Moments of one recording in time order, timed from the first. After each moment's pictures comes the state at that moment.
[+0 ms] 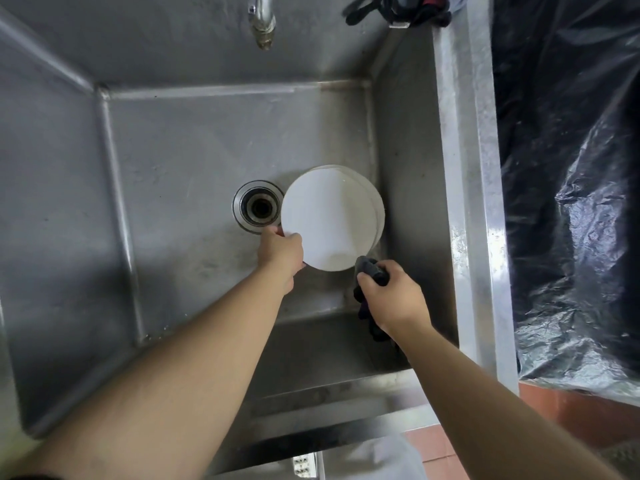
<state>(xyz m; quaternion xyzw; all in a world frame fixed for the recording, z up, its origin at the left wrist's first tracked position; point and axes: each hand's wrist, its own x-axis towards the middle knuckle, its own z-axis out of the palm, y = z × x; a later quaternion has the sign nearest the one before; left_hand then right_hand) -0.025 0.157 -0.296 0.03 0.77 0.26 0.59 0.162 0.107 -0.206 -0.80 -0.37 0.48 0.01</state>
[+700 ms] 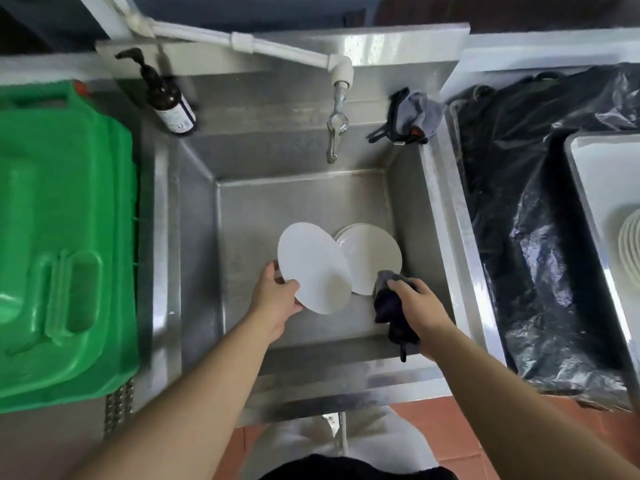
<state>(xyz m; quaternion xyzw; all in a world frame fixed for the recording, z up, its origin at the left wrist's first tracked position) -0.135 0.095 -0.106 0.11 0.71 0.33 0.61 0.121 0.098 -0.060 -0.76 -0.24 0.58 0.17</state>
